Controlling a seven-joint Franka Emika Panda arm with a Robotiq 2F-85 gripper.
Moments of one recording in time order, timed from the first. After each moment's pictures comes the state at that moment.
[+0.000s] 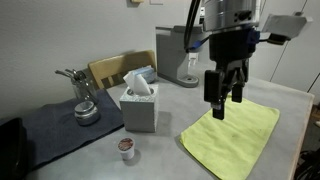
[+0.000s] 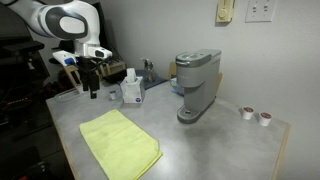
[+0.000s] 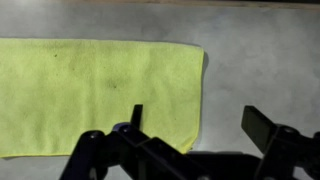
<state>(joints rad) 0.14 0.07 0.17 -2.32 0.13 2.20 0.23</state>
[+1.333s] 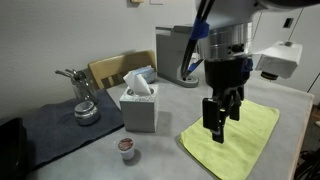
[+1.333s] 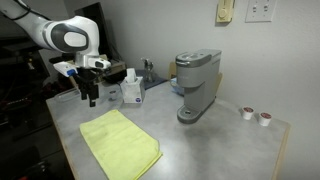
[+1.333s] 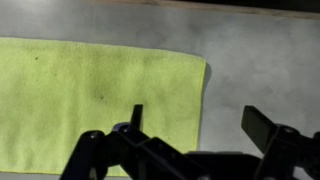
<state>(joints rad) 0.18 0.16 0.17 -2.33 0.10 2.26 0.23</state>
